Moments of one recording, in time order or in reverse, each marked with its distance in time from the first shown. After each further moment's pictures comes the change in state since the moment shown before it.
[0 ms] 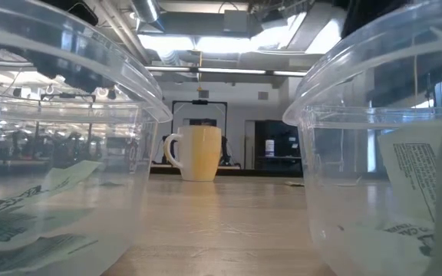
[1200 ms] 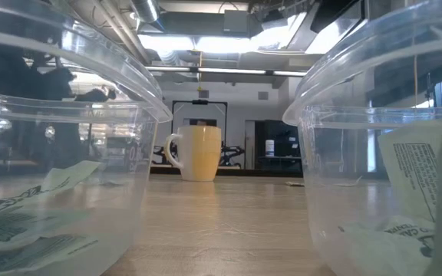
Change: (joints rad) left arm -0.151 0.432 0.000 -0.120 -0.330 0.497; right arm -0.118 -0.161 0.000 -0.226 0.165 -0.160
